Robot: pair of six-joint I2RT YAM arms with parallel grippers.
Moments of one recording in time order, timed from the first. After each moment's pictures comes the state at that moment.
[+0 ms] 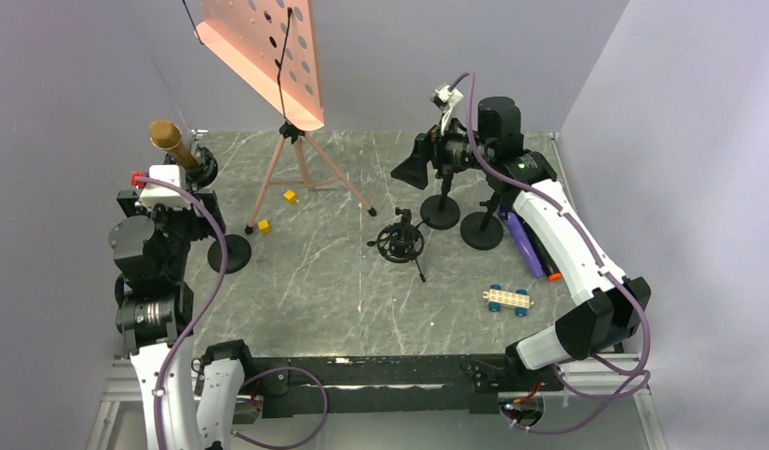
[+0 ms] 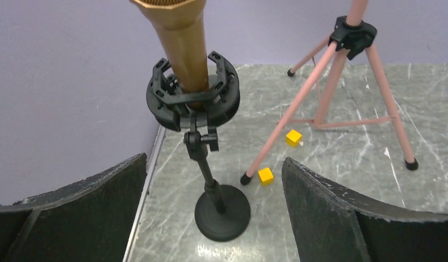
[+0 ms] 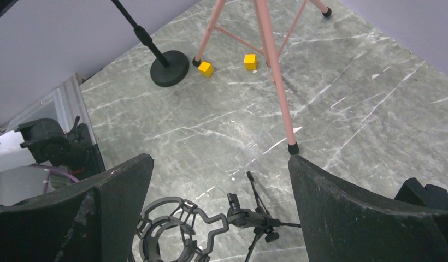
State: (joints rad) left arm 0.22 0.59 1.03 -0.52 0.08 0.10; right arm 0.38 1.47 1.53 -0.42 -0.69 0.04
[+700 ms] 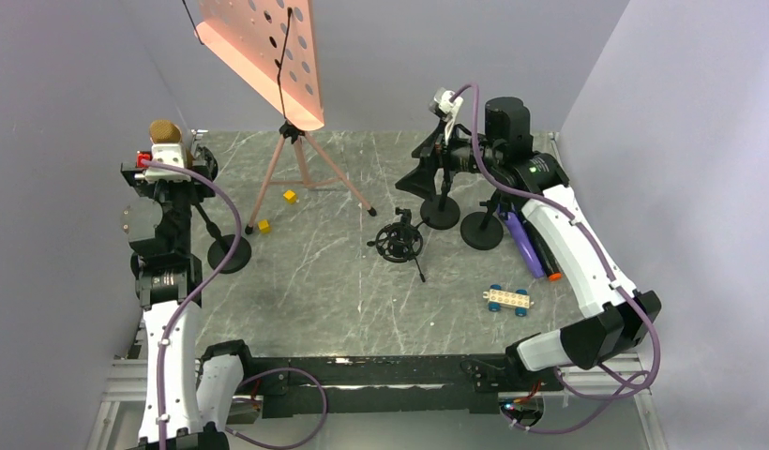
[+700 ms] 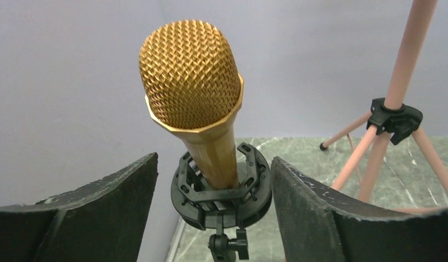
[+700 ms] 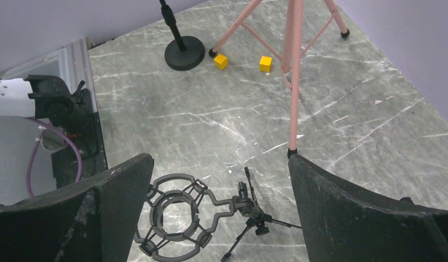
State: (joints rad) left arm 0.22 0.75 0.85 0.08 0.03 0.18; right arm 0.39 1.41 1.55 -0.52 -0.80 -0.14
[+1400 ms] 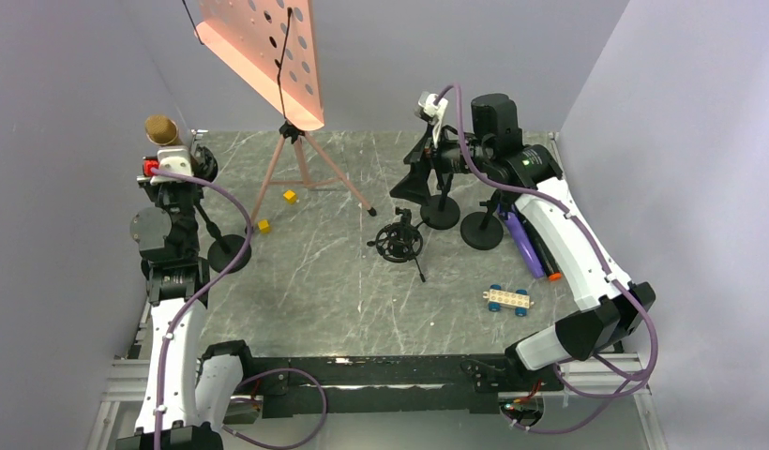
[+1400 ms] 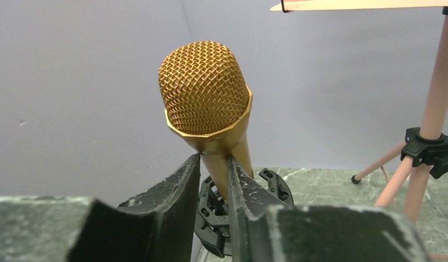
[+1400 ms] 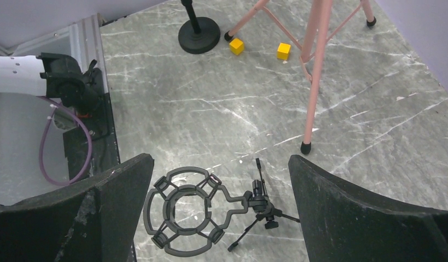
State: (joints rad) left arm 0.17 0.76 0.76 0.36 -0.08 0.27; right arm 0.44 1.46 1.66 -0.68 -0.79 -0.22
